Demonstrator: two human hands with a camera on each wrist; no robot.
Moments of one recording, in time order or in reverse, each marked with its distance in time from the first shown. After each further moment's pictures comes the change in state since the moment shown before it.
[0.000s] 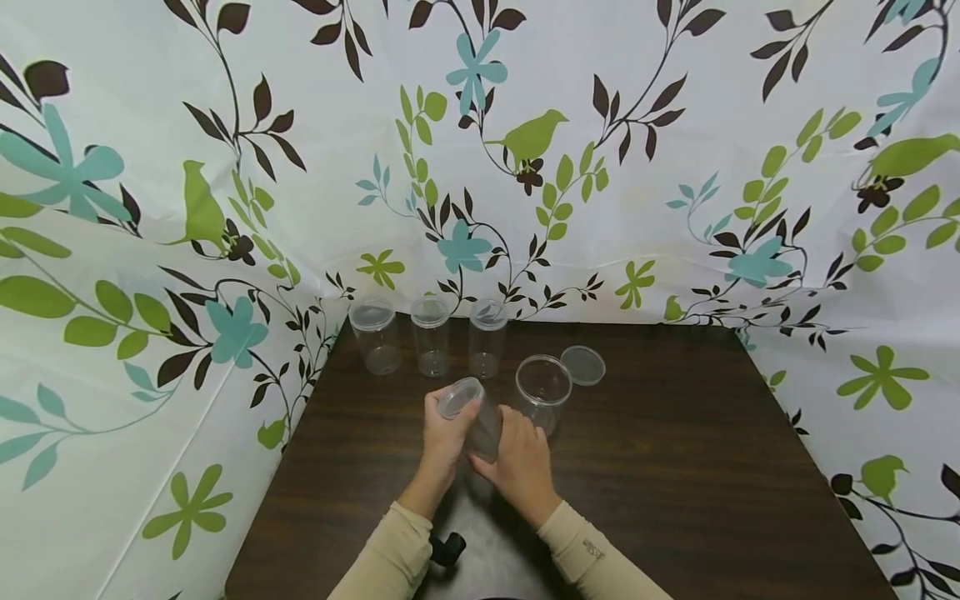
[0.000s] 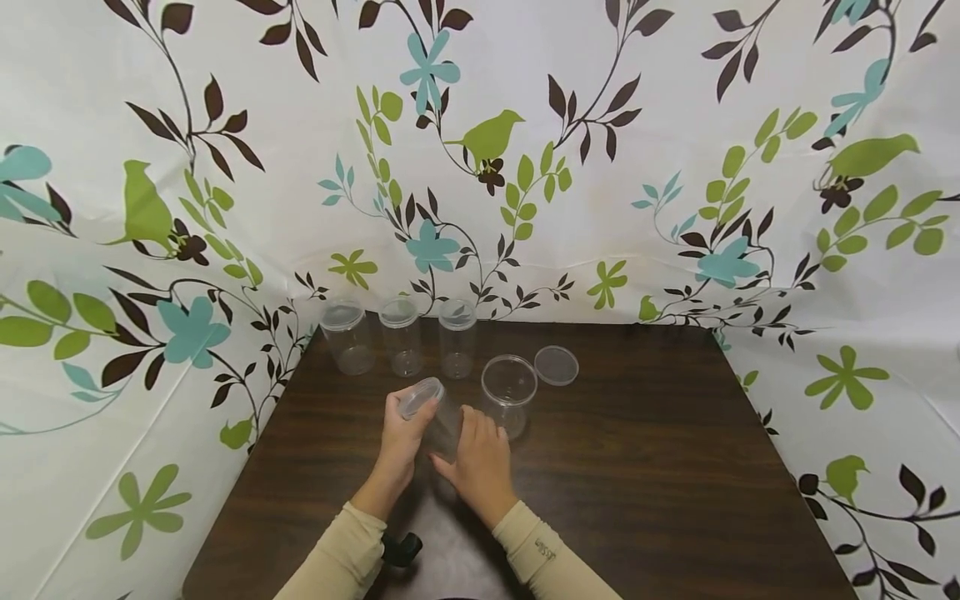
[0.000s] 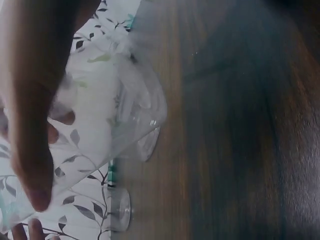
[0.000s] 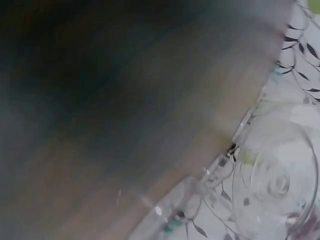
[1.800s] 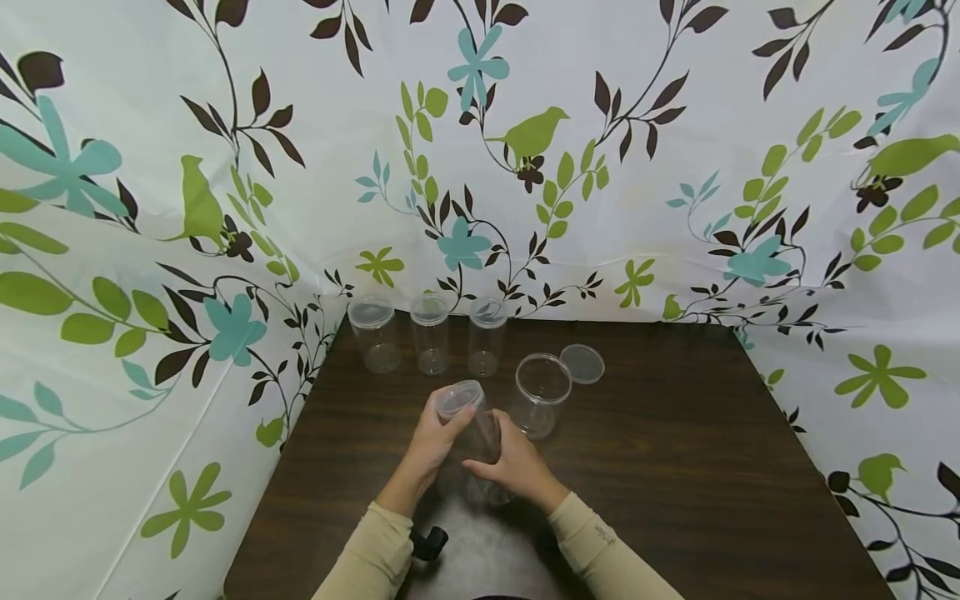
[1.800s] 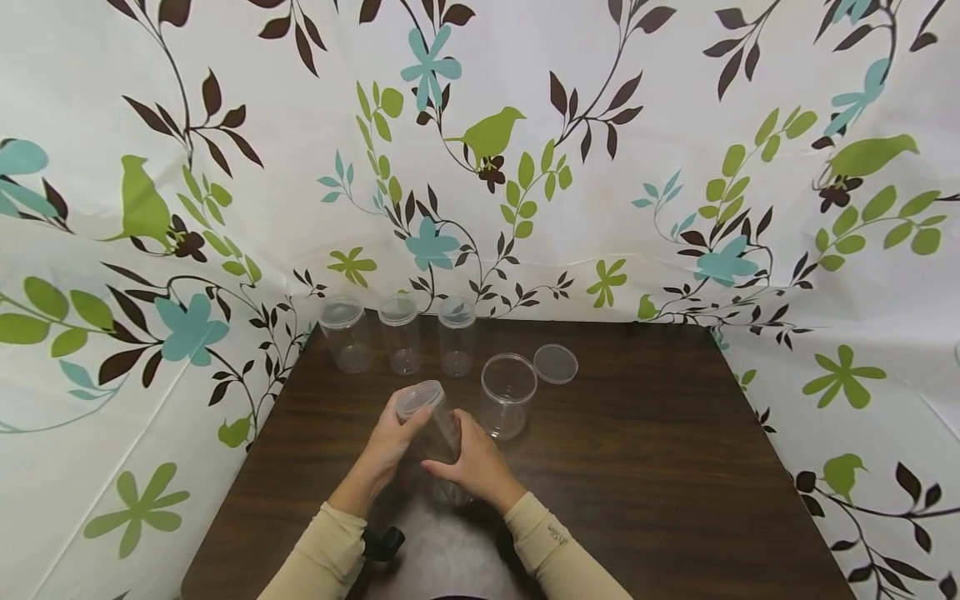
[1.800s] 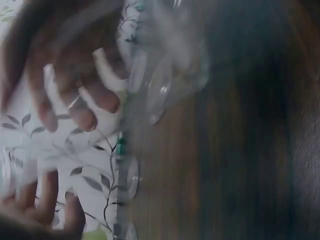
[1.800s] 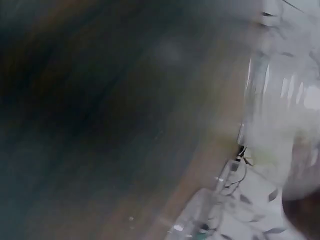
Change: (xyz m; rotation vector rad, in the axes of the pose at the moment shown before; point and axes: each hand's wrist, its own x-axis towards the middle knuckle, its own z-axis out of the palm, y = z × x) left_hand 0.004 0.006 -0.027 0.182 -0.264 -0.065; right_hand 0.002 0.011 -0.002 0.680 -0.411 0.148
